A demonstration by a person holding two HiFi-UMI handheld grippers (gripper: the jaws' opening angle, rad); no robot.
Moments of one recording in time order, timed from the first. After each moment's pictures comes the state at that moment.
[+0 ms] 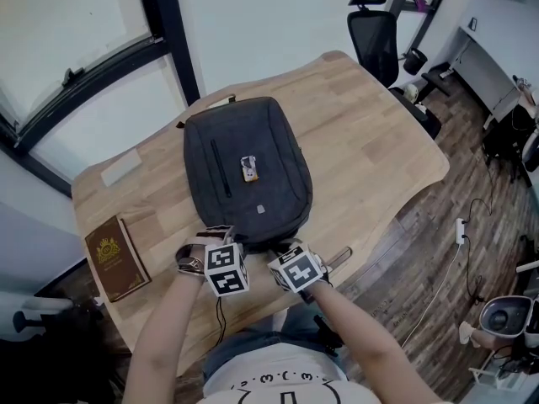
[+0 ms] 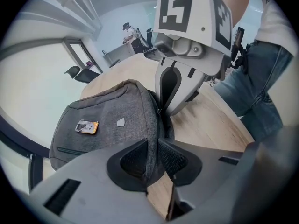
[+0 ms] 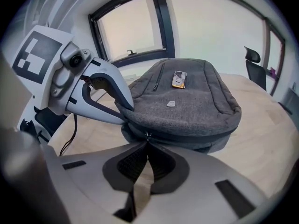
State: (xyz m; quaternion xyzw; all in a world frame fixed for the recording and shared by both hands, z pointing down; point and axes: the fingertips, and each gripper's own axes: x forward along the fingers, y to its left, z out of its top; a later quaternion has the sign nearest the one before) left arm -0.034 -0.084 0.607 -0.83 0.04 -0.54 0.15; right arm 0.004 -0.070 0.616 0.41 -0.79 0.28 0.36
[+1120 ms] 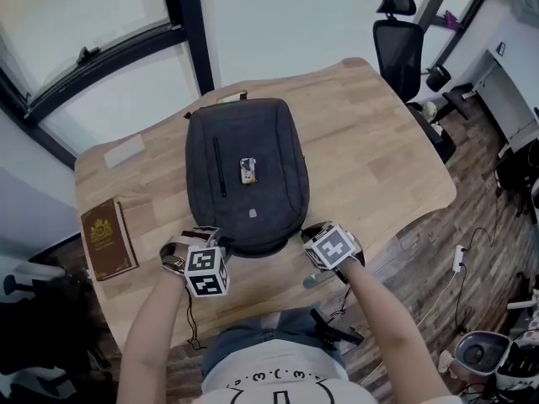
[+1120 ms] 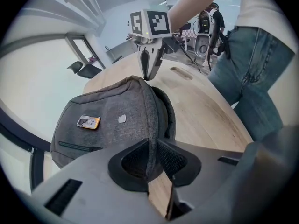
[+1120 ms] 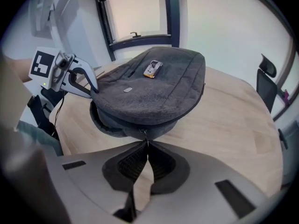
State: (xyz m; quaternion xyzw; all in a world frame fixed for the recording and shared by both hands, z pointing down) left arm -0.041 -0.085 0.605 -0.82 0.06 -0.55 0.13; right arm 0.136 -0.108 0.611 0.34 -0.77 0.24 0.49
